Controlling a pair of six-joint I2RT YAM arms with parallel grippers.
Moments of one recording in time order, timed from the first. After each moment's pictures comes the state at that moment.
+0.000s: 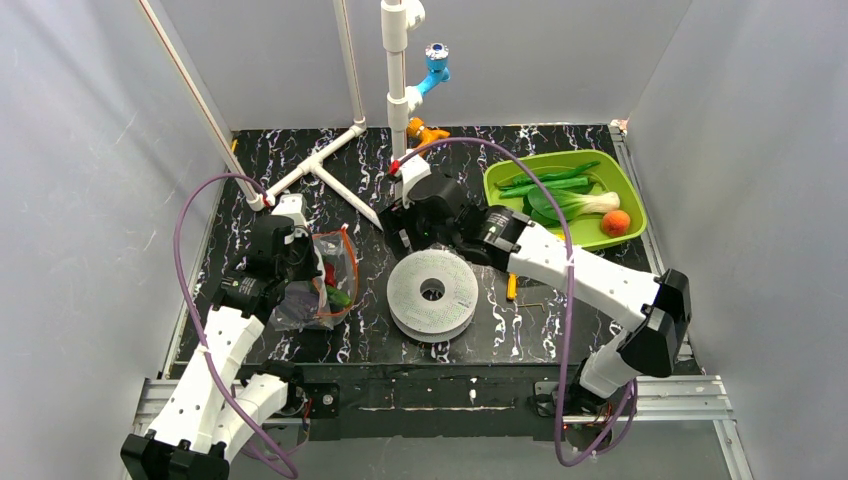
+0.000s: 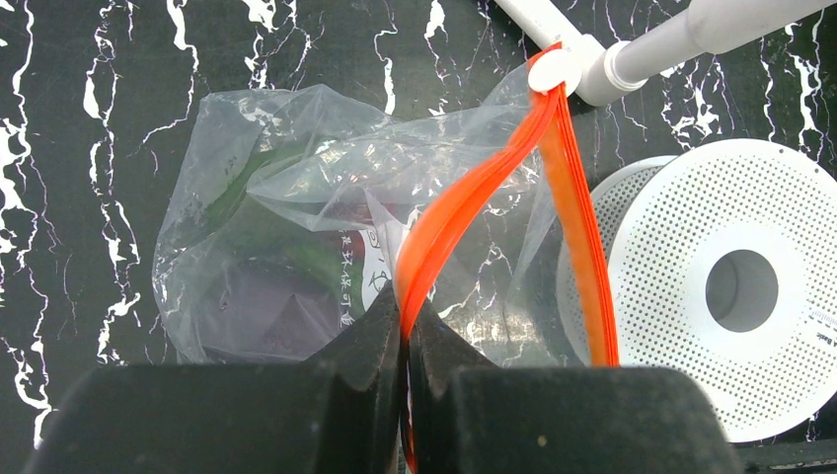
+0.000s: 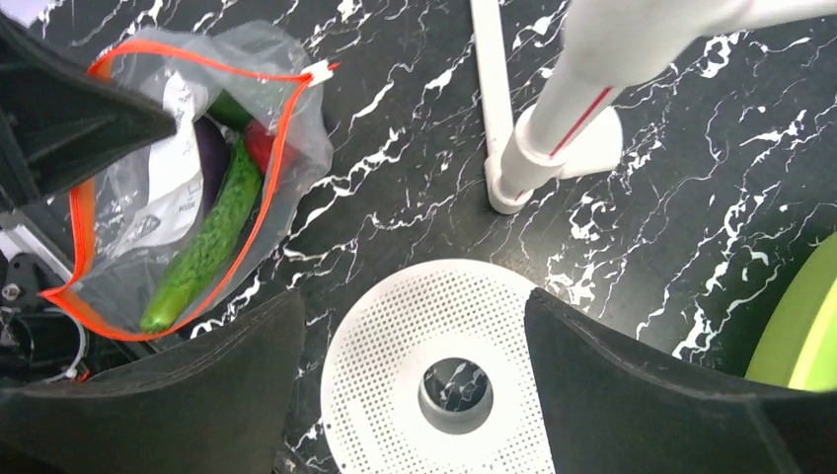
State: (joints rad) left arm -0.25 0.82 0.83 -0.71 -0.09 -0.24; right arm 1.05 1.55 1.51 -0.52 0.20 0.23
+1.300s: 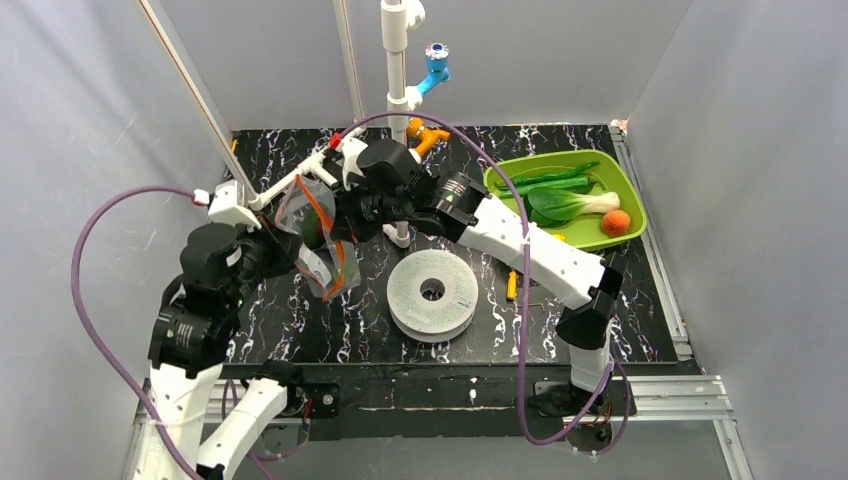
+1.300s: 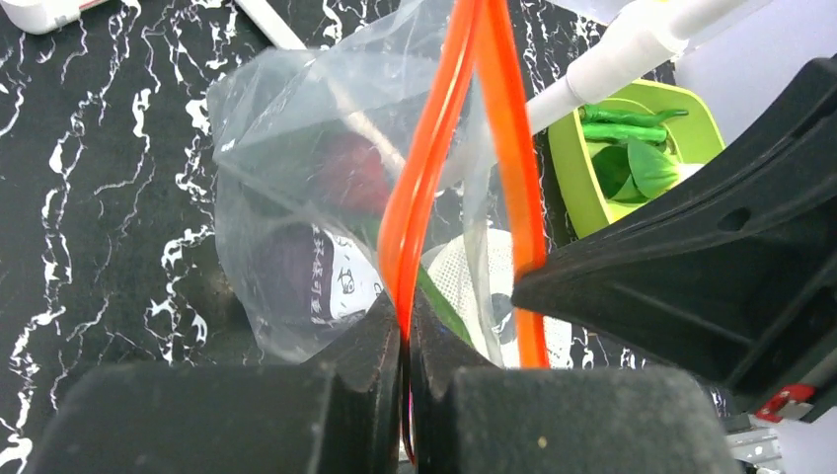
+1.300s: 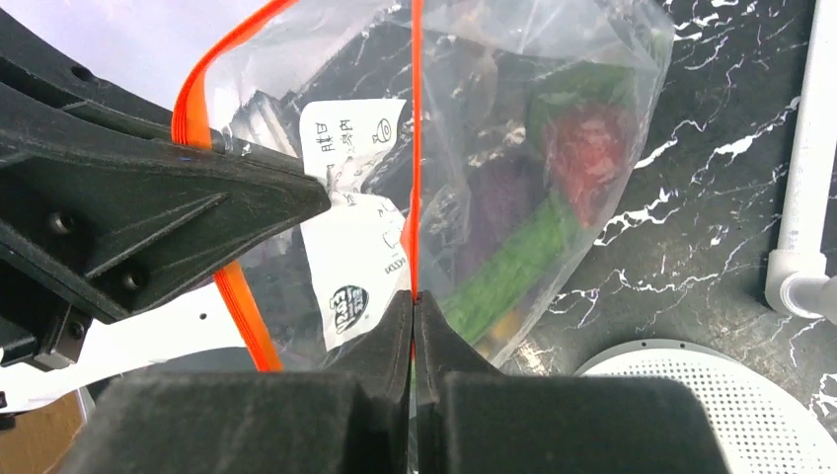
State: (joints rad) left arm -0.25 0.70 1.20 -0.92 -0.03 -0.48; right arm 1.11 1.90 2.15 -0.77 -0.17 0.41
